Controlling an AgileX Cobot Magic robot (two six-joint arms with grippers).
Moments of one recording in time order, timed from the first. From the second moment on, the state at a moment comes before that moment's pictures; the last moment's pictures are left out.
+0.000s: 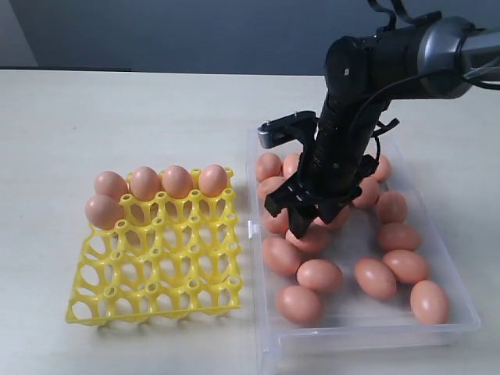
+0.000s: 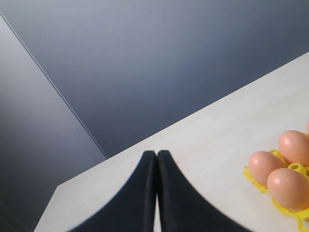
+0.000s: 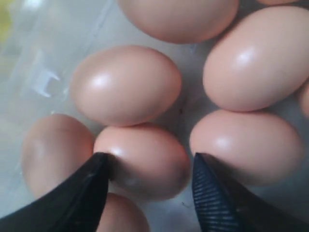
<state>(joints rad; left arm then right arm) 0.02 0.00 0.00 0.40 0.08 0.07 0.52 1.96 -1.28 0.20 0.99 -0.19</state>
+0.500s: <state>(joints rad) 0.02 0.00 0.00 0.40 0.08 0.07 0.52 2.00 -1.28 0.20 0.96 -0.22</state>
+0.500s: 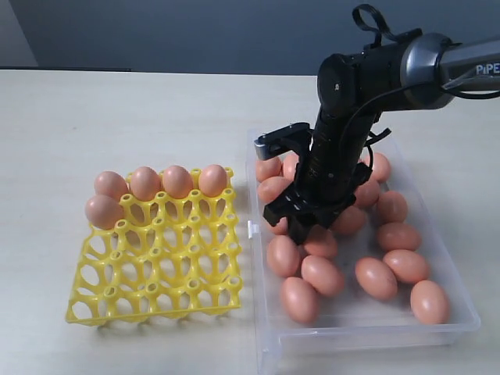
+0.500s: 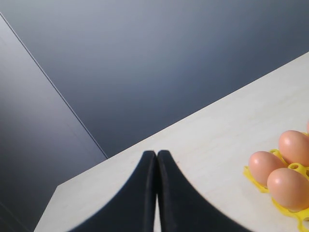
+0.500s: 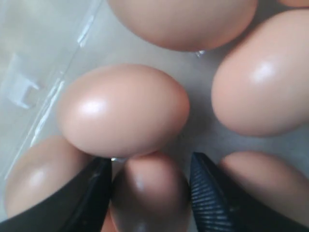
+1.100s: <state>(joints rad) 0.02 0.00 0.00 0.40 0.08 0.07 0.52 1.84 -1.28 0.19 0.89 -0.24</state>
